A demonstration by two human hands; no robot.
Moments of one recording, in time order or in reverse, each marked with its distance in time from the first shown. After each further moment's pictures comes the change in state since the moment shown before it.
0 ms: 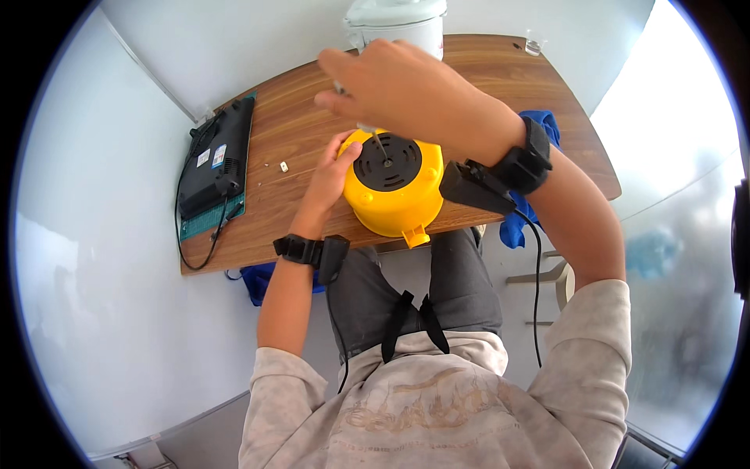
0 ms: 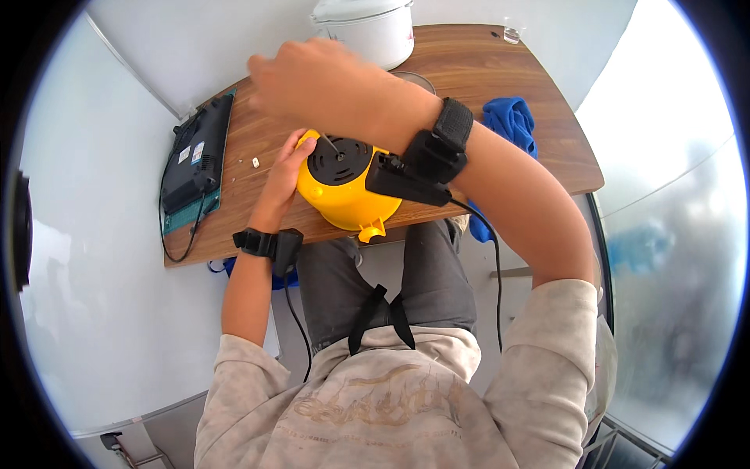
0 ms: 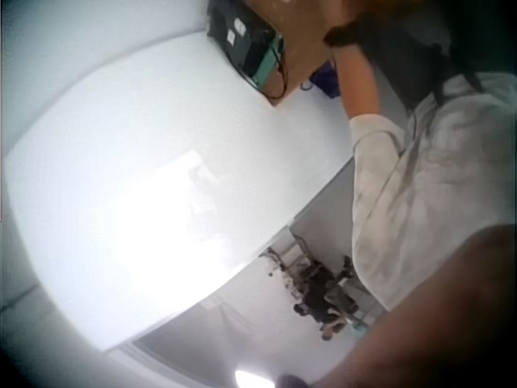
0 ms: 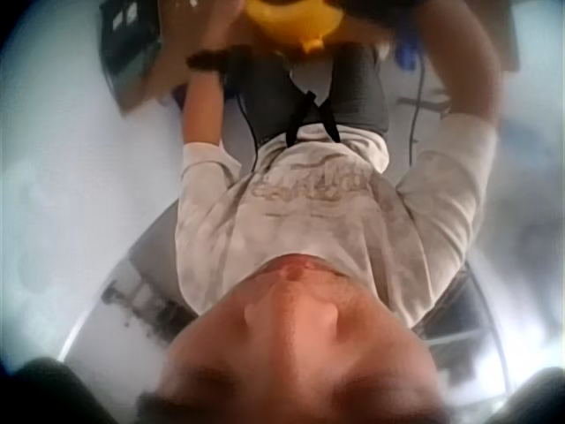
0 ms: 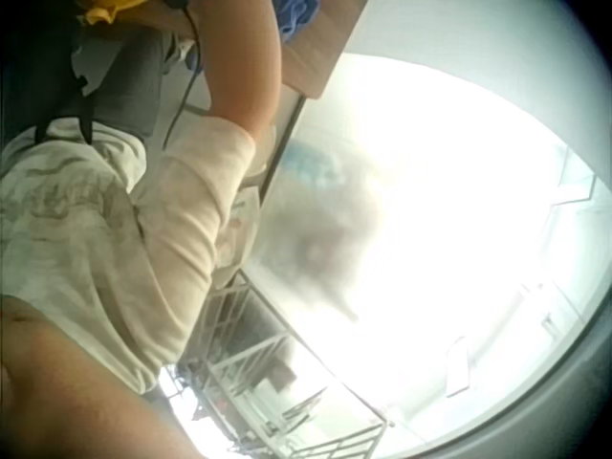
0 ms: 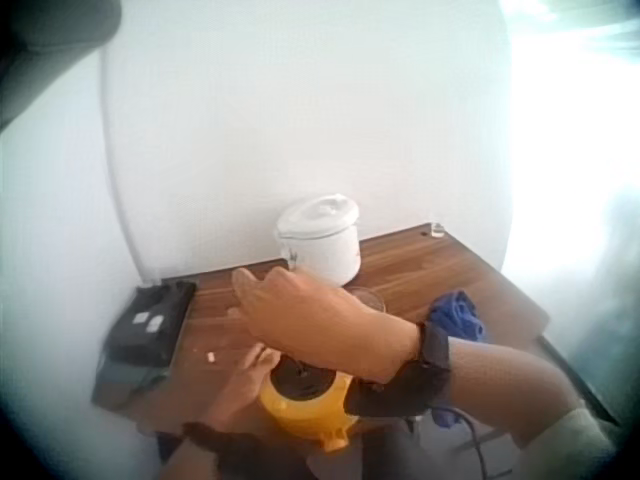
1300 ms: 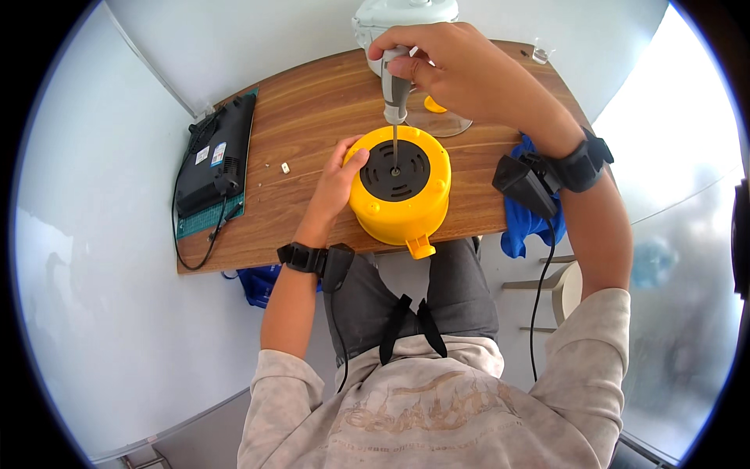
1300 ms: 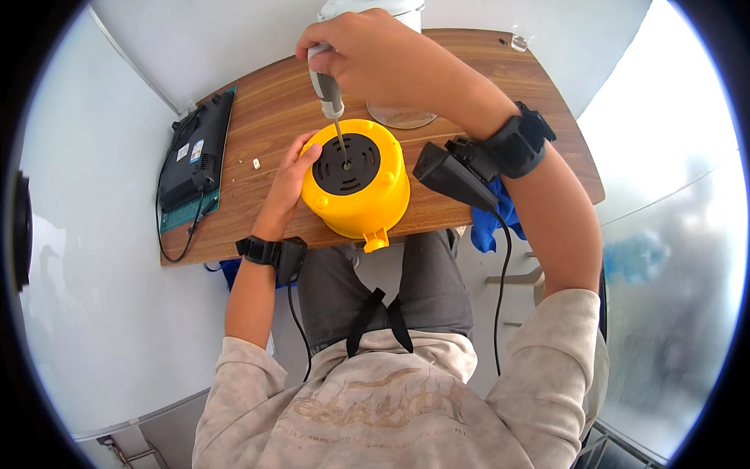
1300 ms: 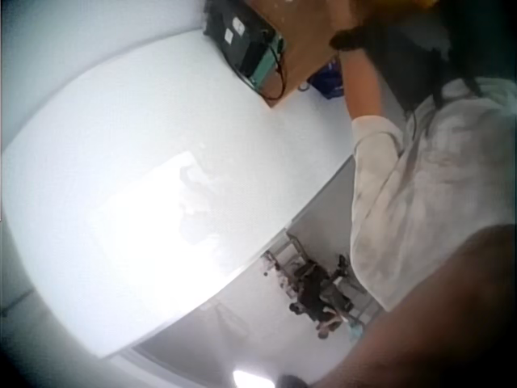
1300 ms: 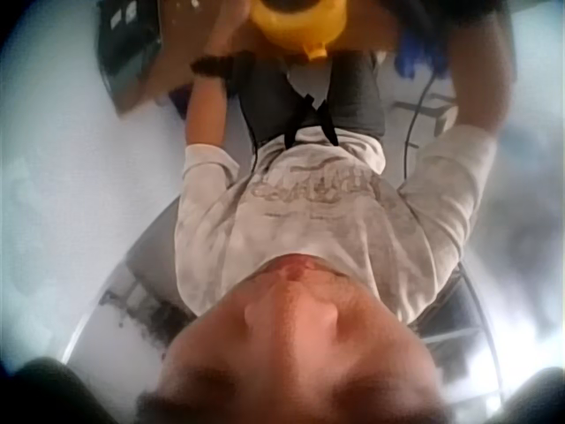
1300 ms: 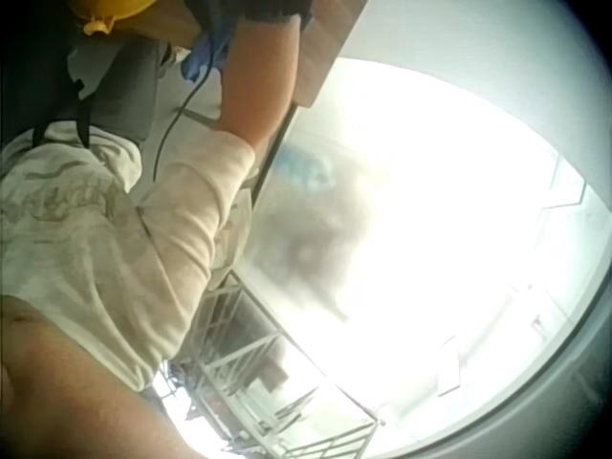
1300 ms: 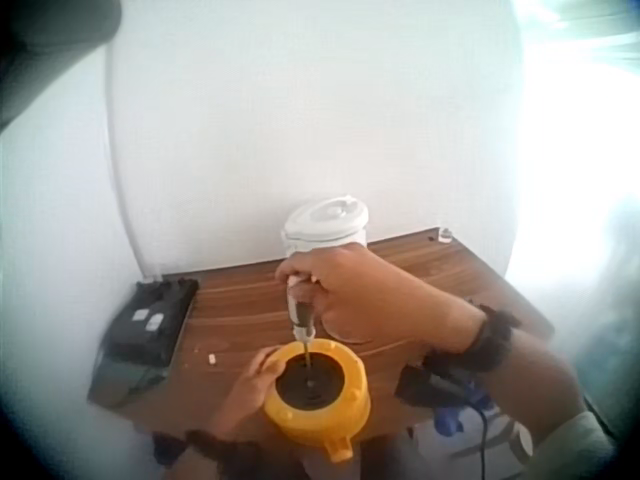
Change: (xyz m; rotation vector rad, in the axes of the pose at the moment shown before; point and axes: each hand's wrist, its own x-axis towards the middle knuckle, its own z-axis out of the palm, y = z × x) left_hand 0.001 -0.002 0.002 0.033 0.010 0.020; right_hand -0.002 0.038 -0.027 0.299 -0.163 0.303
